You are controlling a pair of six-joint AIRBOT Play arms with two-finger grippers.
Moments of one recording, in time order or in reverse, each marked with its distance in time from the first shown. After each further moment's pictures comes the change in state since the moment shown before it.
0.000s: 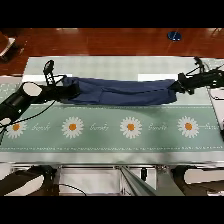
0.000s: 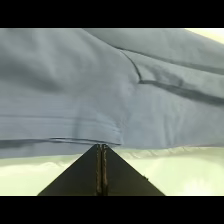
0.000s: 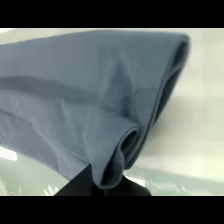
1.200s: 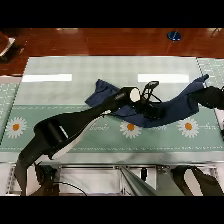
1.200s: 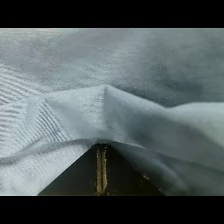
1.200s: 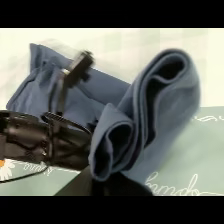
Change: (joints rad) left arm -0.726 -0.830 0.977 -0.031 -0.257 -0.153; right arm -0.060 0.871 -0.365 0.037 0.062 0.013
